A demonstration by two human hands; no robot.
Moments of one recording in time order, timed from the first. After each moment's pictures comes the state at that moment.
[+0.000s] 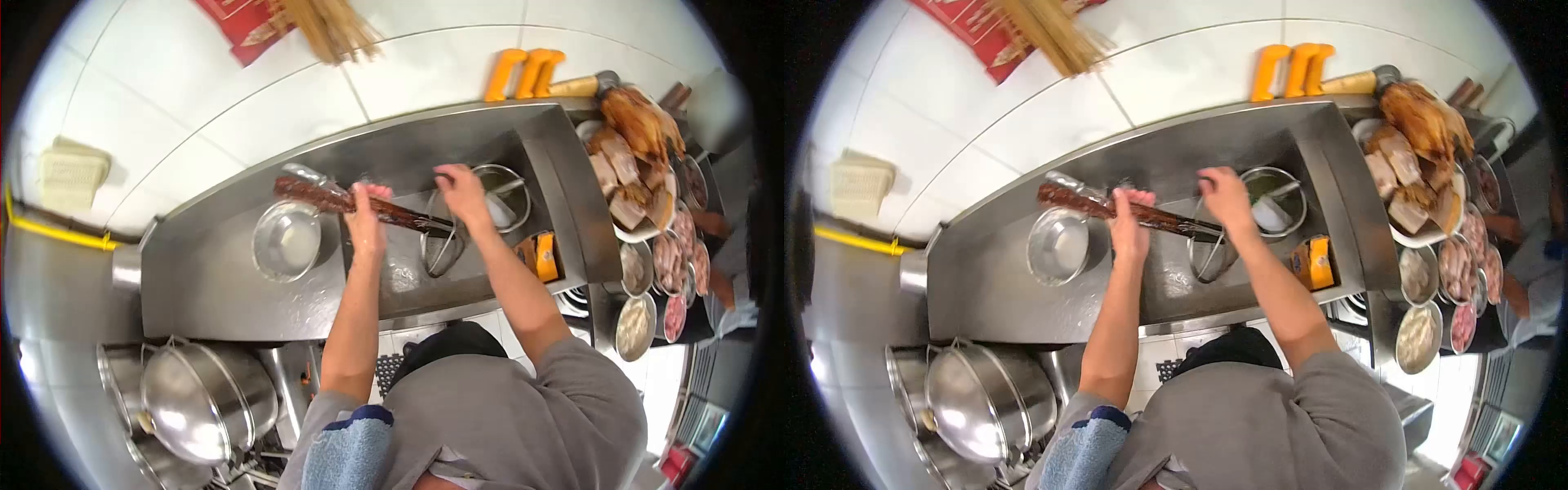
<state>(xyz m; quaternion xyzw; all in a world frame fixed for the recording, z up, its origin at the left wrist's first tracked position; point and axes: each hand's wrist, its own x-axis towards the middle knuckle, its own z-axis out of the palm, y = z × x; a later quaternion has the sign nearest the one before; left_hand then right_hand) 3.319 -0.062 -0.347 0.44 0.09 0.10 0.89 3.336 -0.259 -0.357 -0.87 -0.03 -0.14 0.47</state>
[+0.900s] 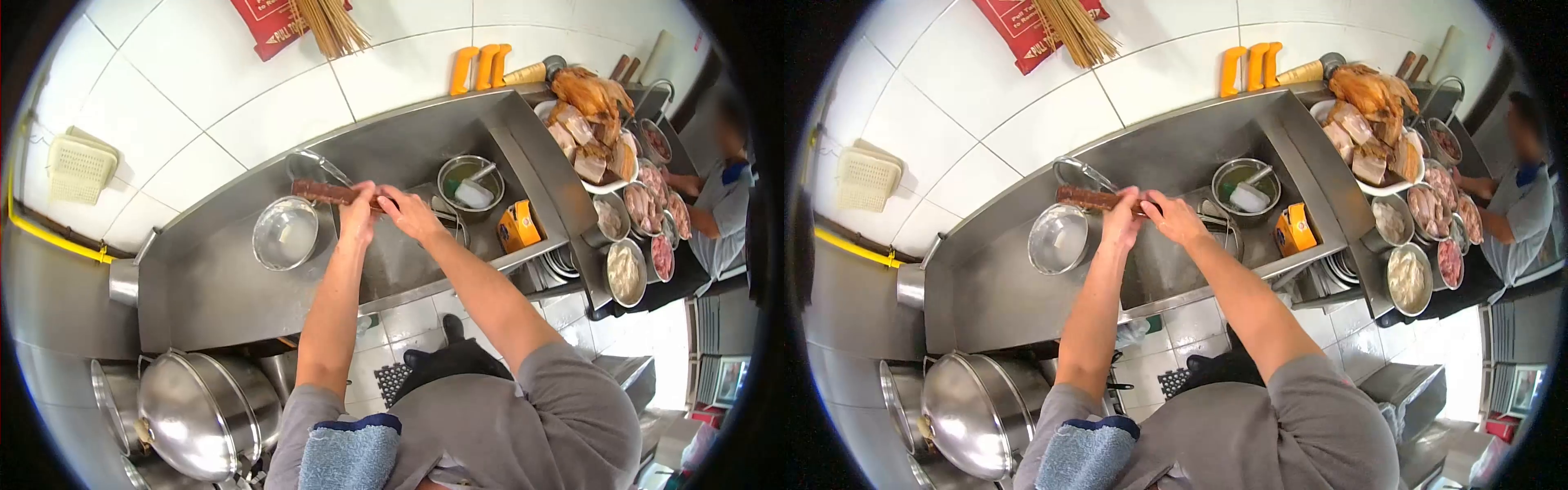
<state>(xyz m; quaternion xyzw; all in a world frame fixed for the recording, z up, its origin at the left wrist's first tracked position) 3.288 -0.031 -0.320 0.50 0.07 -0.10 0.86 3.253 -0.173 -0.329 -0.88 -0.06 -0.06 0.47</state>
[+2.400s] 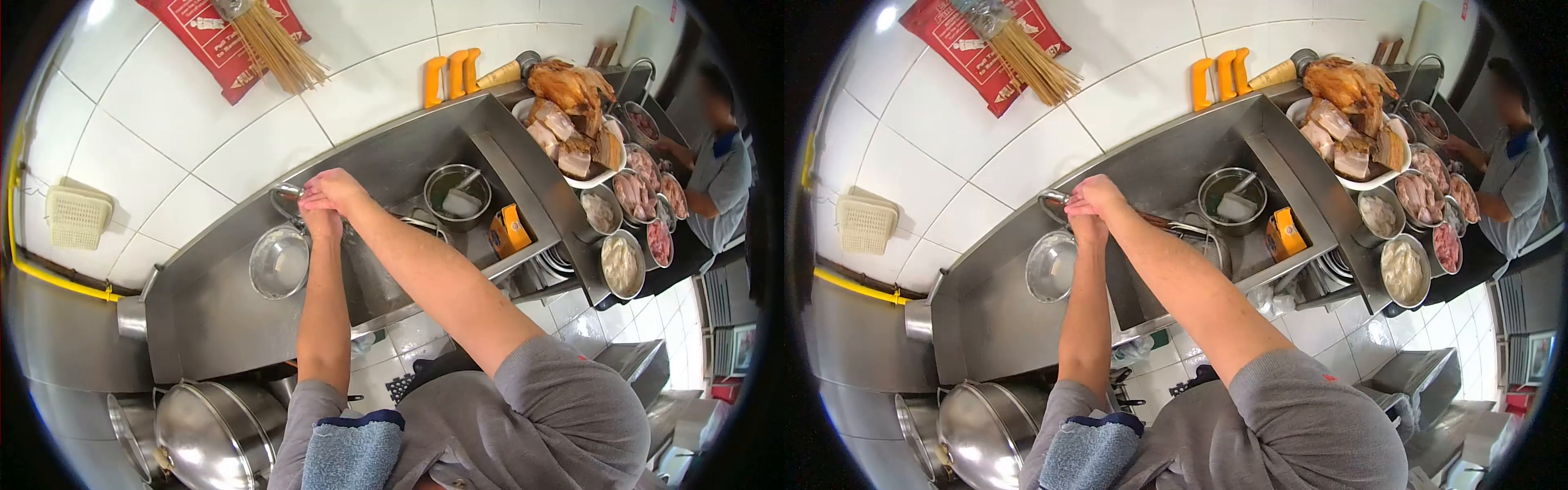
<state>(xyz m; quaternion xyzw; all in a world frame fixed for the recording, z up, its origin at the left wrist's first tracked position) 3.358 -0.020 -0.325 0.45 -0.11 0.09 0.88 3.355 -0.108 -0.246 -0.40 0.06 0.20 0.89</state>
